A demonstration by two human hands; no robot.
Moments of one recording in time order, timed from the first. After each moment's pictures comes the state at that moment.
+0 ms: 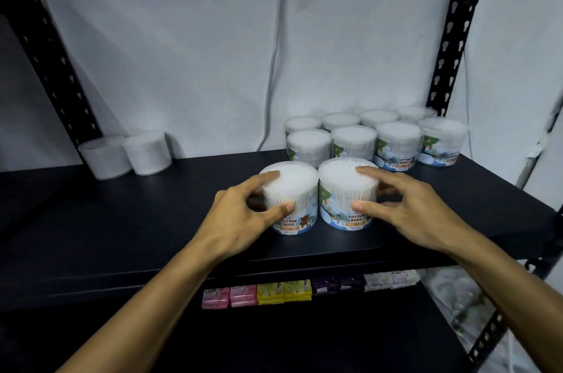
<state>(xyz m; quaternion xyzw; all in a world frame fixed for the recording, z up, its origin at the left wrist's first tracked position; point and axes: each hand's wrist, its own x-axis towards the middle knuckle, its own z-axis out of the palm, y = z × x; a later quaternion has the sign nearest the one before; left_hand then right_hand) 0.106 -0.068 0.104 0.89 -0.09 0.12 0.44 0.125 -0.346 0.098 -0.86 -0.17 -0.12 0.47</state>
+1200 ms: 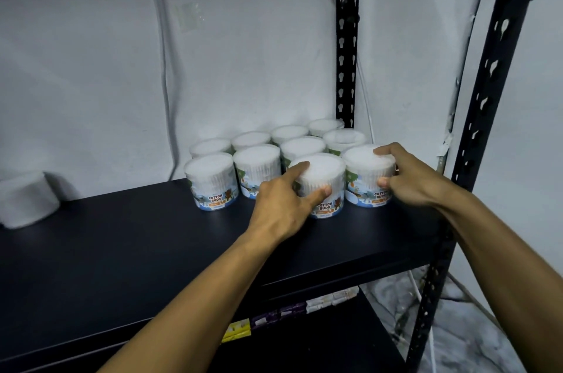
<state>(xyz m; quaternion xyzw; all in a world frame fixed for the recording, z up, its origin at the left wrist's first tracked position) 0.190 -0.294 0.101 0.89 -0.16 0.13 0.42 0.182 -0.525 0.121 -0.92 0.04 -0.08 0.37</state>
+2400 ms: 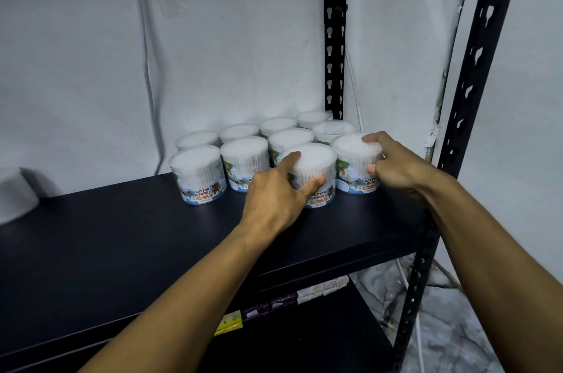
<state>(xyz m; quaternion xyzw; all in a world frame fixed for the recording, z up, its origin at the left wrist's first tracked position) 0.187 -0.306 0.103 0.91 -0.16 0.20 0.33 0.185 -0.521 0.125 -0.90 0.05 -0.09 0.42</state>
